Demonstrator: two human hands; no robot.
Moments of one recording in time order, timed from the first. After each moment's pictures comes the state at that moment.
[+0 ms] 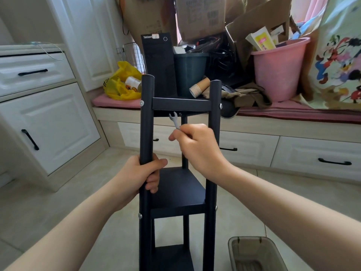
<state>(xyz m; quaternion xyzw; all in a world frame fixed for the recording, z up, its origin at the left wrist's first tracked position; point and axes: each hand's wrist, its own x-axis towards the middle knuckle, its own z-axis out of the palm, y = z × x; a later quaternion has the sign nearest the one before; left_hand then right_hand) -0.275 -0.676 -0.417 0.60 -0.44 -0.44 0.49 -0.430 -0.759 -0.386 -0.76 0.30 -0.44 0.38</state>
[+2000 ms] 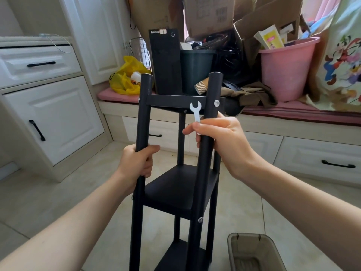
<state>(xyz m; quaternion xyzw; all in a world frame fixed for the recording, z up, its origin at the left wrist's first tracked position) -0.261 -0.693 -0.433 0.60 -0.35 -0.36 0.62 -0.469 -0.746 -0.365 -0.69 0.24 -0.44 0.53</state>
